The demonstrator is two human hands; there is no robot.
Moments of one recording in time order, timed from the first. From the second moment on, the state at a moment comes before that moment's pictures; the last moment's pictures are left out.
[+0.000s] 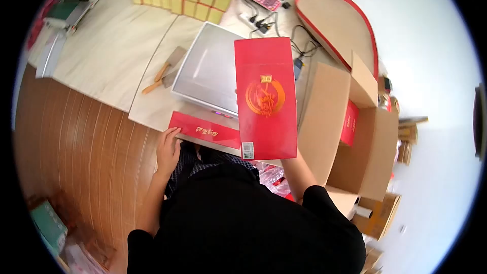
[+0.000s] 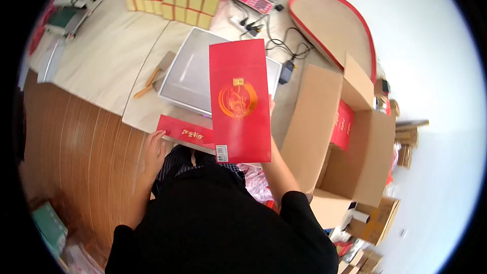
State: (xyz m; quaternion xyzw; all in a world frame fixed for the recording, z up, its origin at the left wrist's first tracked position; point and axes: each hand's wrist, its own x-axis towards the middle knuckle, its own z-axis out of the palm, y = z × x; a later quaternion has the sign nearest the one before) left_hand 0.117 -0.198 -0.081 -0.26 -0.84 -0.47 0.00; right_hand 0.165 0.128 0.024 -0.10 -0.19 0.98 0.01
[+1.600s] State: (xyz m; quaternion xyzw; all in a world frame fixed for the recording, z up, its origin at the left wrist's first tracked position) left_hand 0.099 -0.232 -0.072 -0.18 -0.86 -0.49 0.01; right_hand 0.018 0.110 -0.050 -0.32 -0.93 0.04 0.19
